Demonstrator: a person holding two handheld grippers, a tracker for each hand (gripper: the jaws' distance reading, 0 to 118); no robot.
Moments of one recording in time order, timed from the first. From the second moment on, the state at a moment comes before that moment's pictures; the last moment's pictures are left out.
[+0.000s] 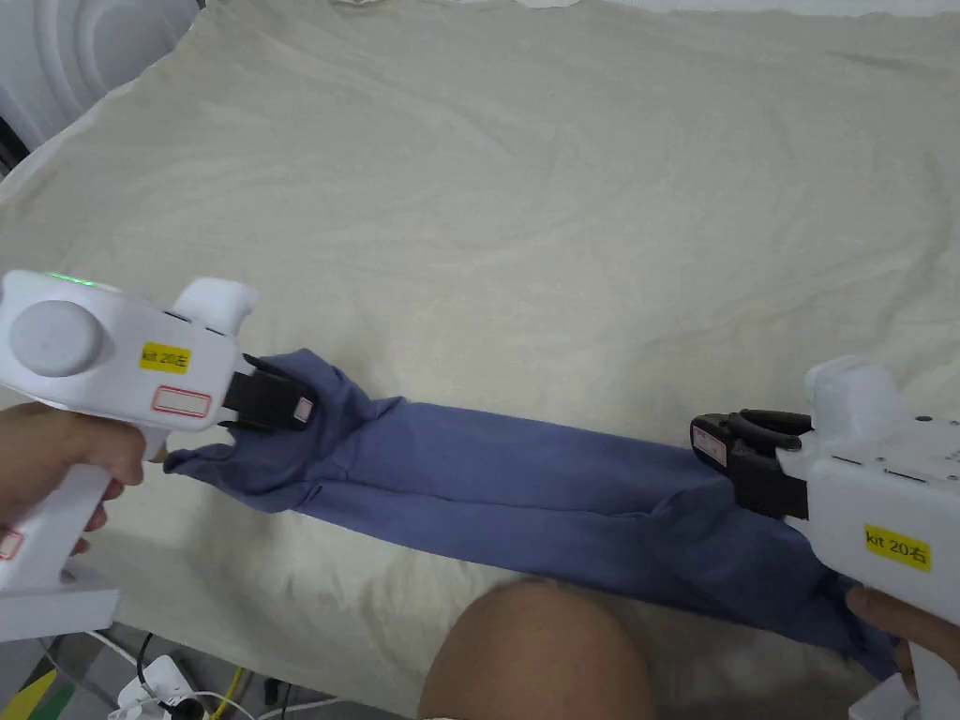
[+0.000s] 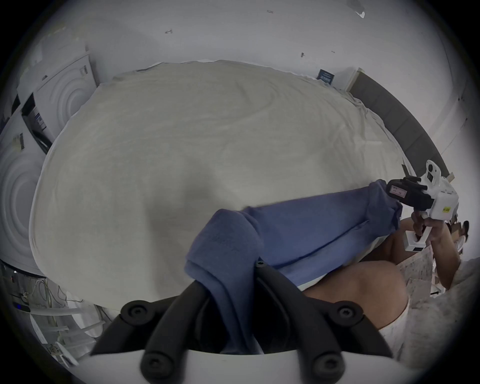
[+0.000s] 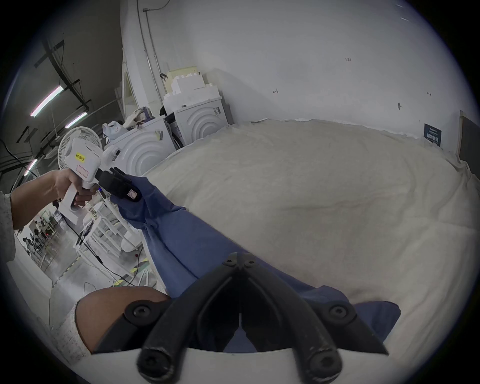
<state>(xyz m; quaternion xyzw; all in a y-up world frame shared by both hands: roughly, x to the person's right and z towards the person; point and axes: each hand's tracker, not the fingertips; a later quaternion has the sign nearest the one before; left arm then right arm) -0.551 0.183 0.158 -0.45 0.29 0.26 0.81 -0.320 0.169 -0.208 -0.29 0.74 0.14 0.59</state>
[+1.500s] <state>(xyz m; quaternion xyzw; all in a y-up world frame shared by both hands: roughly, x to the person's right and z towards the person) -0.522 0.135 0.121 -0.32 0.07 0.38 0.86 -0.280 0.170 -0.234 -0.31 0.73 0.08 0.61</state>
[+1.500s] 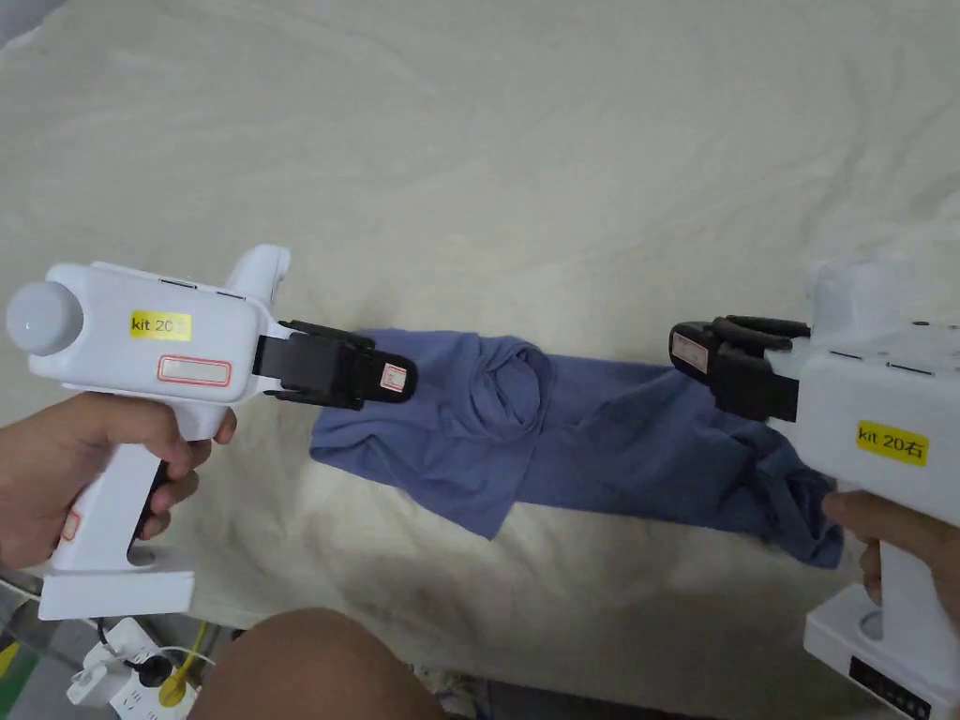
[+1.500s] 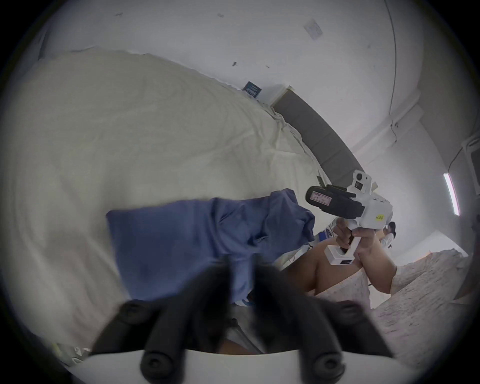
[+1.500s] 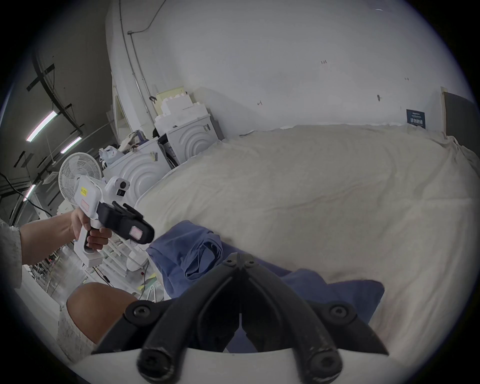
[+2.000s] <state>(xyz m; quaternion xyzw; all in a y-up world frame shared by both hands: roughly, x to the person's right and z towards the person) -0.560 0.054 0.055 -0.34 -0.04 0.43 0.84 -0.274 0.177 -0.225 -0.32 0.69 0.09 0.65</state>
